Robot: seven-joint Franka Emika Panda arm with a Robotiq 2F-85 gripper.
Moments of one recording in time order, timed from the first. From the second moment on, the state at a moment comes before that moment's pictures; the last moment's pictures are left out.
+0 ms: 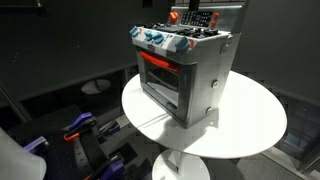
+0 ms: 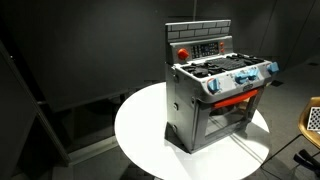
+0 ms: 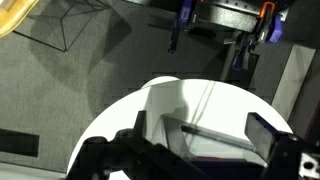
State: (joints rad) arm -0.09 -0.48 -0.23 -2.36 -0.13 1.77 -0.44
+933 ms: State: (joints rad) arm -0.07 -0.28 -0.14 -2.23 -0.07 2.02 -0.20
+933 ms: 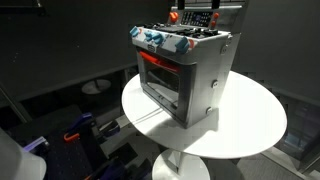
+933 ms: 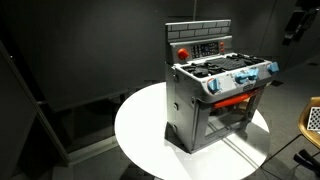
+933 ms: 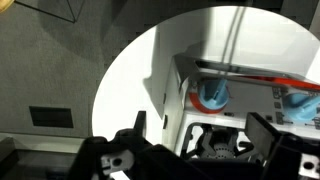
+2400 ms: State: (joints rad) arm -0.06 0.07 -0.07 -1.95 -0.07 2.30 0.01
